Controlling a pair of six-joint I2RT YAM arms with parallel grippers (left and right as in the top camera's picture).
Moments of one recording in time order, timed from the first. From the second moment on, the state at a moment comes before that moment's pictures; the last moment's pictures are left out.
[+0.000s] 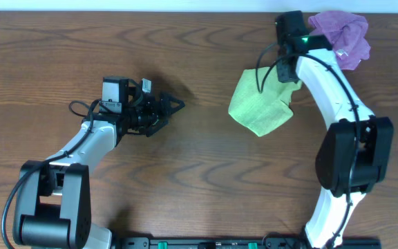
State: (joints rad) left arm -0.11 1.67 0.85 -0.11 0.81 -0.76; right arm 0.13 2.05 1.73 -0.95 0.47 0.05
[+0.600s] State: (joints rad) left arm -0.11 1.67 0.85 -0.11 0.81 -0.76; right arm 0.08 2.05 1.73 -1.24 0.54 0.29
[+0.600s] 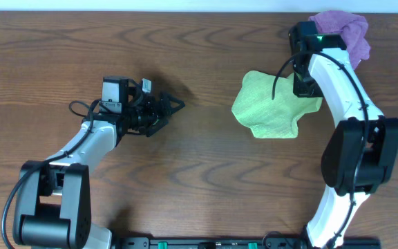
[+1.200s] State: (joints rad) left arm -0.11 1.67 0.85 -0.08 0.81 -0.76; right arm 0.08 2.05 1.73 -1.48 0.59 0.55
